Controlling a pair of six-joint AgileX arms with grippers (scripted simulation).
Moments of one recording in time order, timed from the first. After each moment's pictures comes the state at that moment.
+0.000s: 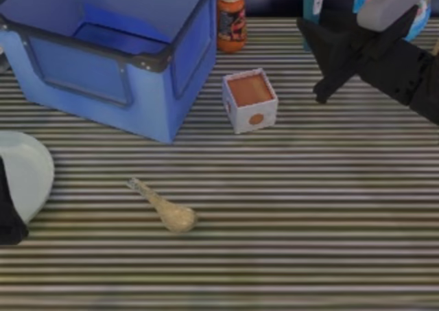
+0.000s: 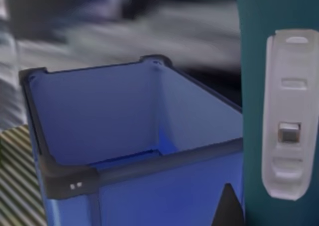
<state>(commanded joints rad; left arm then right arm) 0.00 0.00 0.00 0.00 0.00 0.00 0.32 1.67 0.76 0.92 -0.44 0.02</state>
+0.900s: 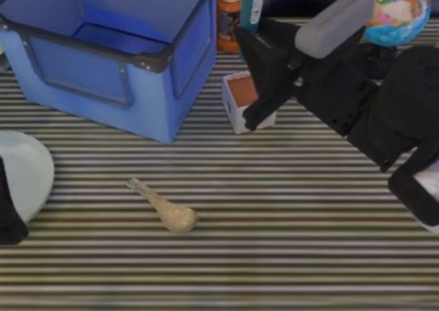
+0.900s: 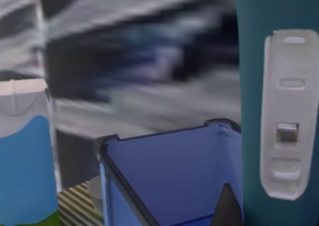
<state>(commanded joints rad) 0.00 0.00 0.00 0.00 0.00 0.00 0.63 1.61 0.72 1.03 -0.15 0.06</state>
